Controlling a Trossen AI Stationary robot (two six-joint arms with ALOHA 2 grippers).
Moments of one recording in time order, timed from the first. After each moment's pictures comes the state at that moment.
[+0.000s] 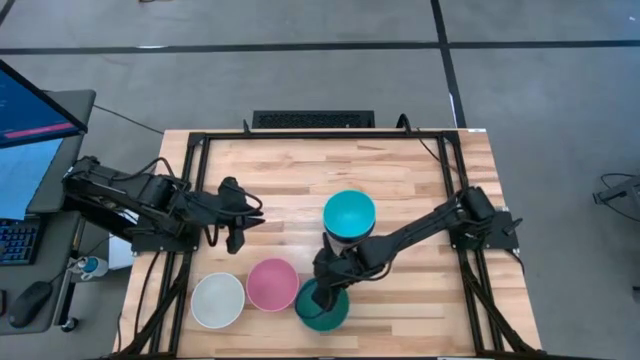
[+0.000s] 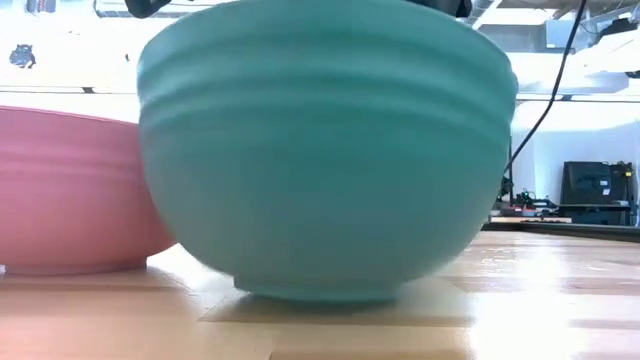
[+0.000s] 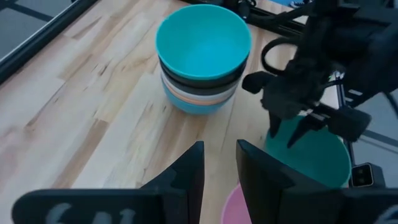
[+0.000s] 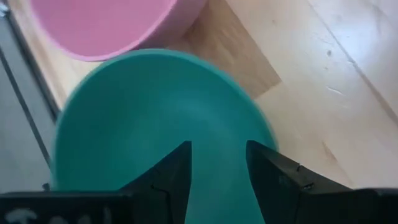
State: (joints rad) left arm -0.32 0.99 1.08 -0.75 -0.35 -0.53; right arm 0.38 2.01 1.49 -0.55 -0.03 0.96
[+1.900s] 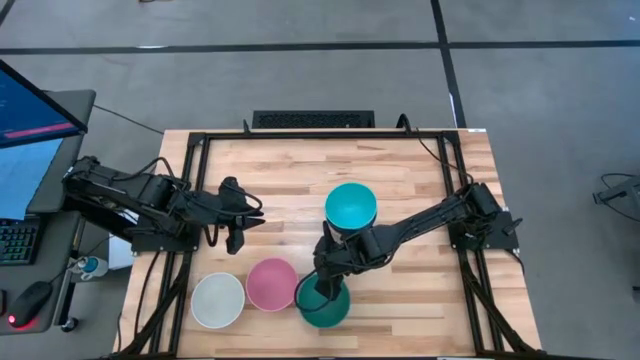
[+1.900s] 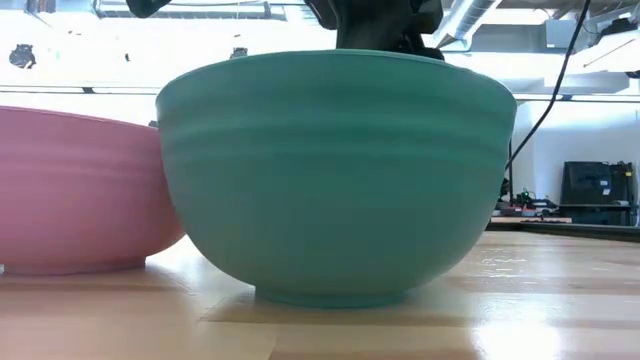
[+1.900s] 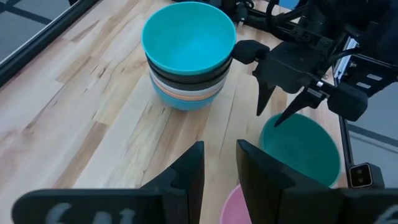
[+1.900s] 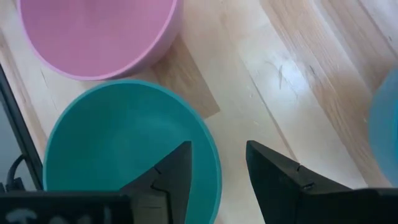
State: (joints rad) left arm -0.32 0.99 1.08 -0.74 -0.35 -0.52; right arm 0.36 1.97 1.61 -0.81 0.11 0.79
